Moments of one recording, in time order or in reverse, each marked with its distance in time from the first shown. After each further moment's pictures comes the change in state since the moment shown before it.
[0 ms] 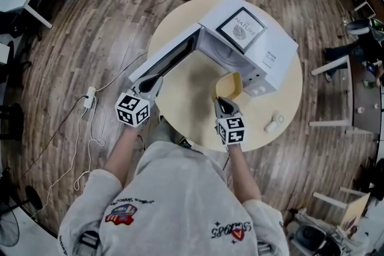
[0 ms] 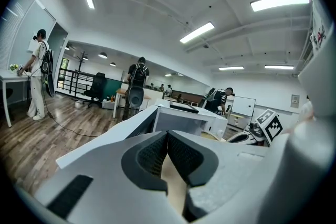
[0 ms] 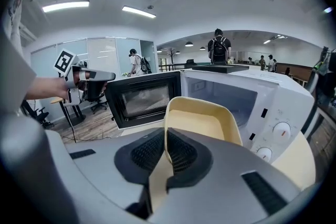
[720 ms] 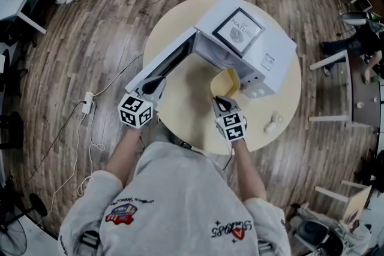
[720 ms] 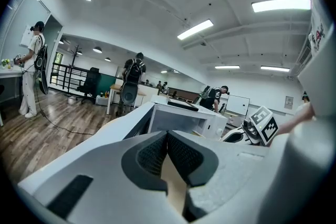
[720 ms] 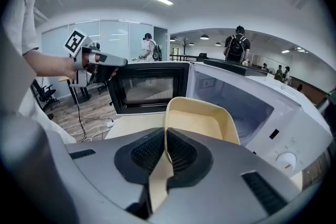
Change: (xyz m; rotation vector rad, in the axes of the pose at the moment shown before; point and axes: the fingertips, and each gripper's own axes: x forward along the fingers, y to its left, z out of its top) left arm 0.041 0.005 -0.001 -0.005 0.036 -0.063; right arm 0.030 -0.012 0.003 -0.175 0.124 0.055
